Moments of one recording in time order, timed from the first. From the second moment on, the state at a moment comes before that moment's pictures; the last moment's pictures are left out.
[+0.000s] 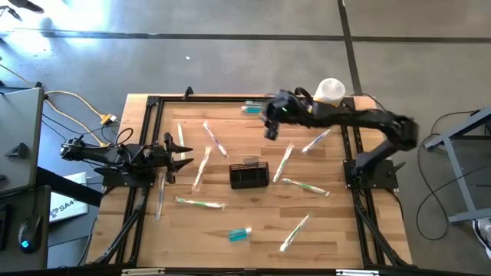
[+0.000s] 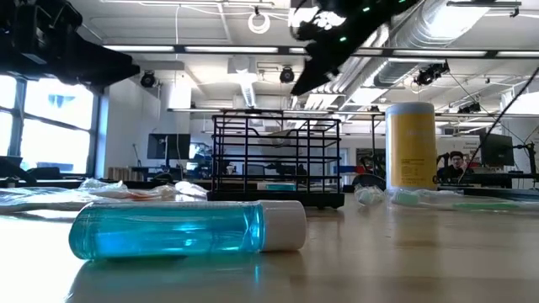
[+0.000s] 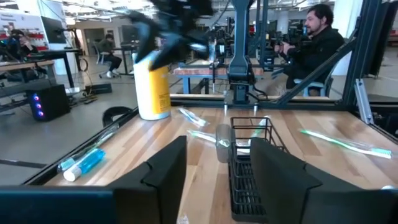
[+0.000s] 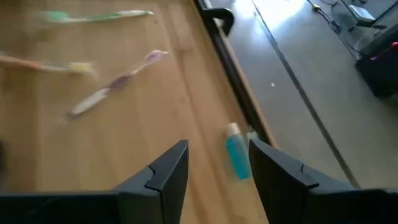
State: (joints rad) left arm -0.22 0.01 0.02 0.07 -0.39 0.02; right arm -0.35 1.58 1.25 -0.31 0.18 -0.23
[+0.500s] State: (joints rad) left arm -0.22 0.01 0.02 0.05 -0.39 -0.01; right arm -0.48 2.02 1.62 -0.34 0.07 -0.38
